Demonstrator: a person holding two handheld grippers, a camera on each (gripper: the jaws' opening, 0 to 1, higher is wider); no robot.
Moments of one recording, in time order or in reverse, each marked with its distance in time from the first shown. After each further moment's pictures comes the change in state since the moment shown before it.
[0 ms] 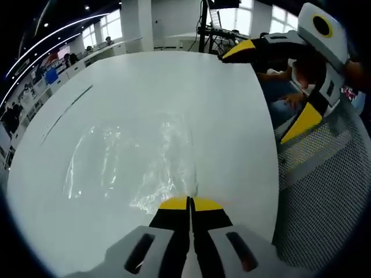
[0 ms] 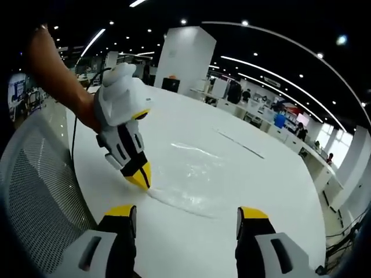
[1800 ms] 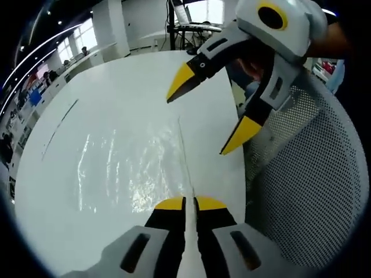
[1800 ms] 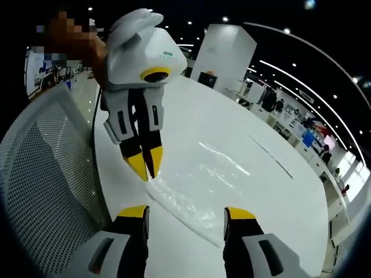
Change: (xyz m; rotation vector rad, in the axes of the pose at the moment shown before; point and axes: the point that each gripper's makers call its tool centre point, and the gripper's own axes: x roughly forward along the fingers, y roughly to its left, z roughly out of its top) left arm -0.042 -0.032 -0.023 0.167 0.064 -0.067; right arm 0.027 0.055 0.004 -0.194 0.050 0.184
